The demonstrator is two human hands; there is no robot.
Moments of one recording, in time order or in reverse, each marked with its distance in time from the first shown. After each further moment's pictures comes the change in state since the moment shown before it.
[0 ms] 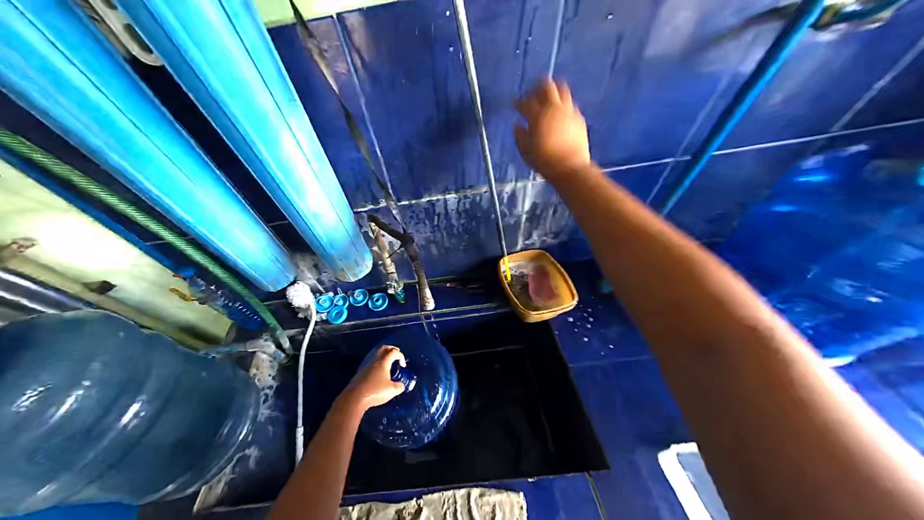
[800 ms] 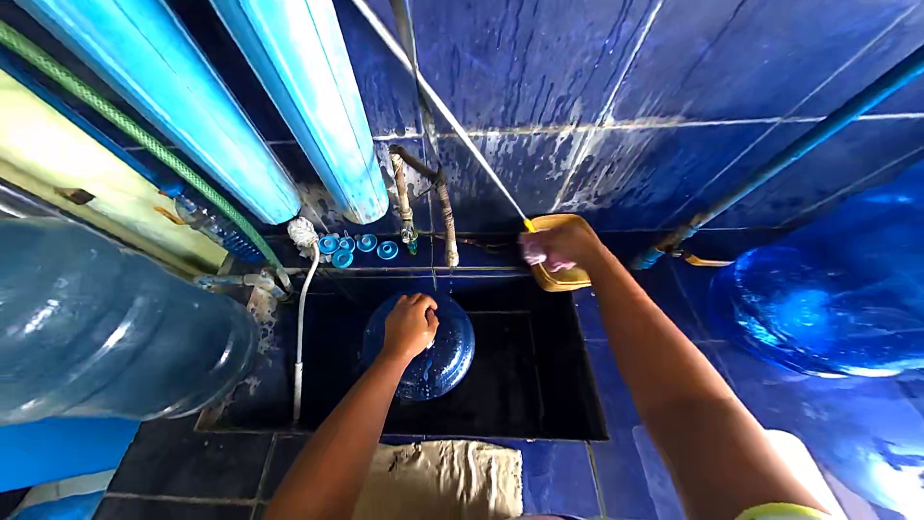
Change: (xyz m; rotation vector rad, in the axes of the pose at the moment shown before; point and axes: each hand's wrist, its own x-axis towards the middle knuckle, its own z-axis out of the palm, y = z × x) left_hand 0.027 0.036 0.040 0.116 0.263 -0.117; right_hand -0.135 0.046 0.182 0.553 -0.736 0.526
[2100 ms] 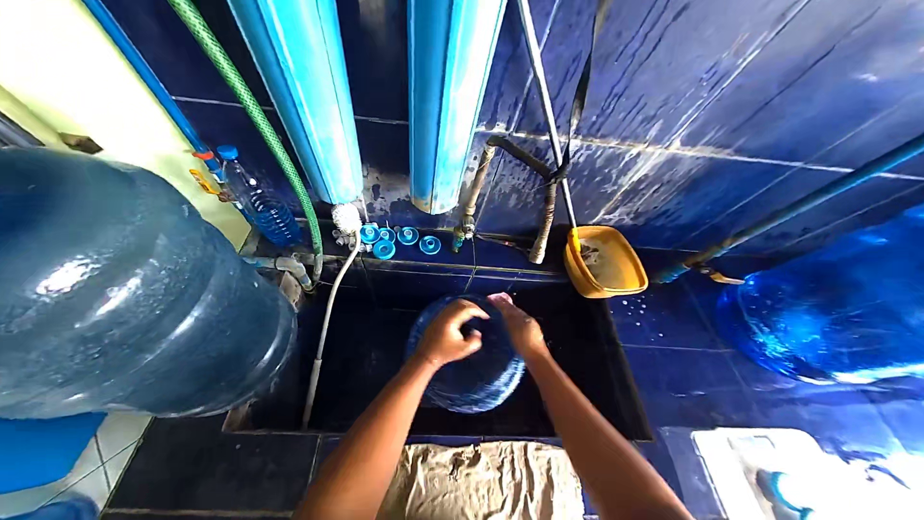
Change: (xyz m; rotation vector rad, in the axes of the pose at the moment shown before) left_hand -0.021 -0.098 0.016 -0.685 0.288 0.557; right_hand -0.064 -0.007 0.264 0.160 0.220 -0.313
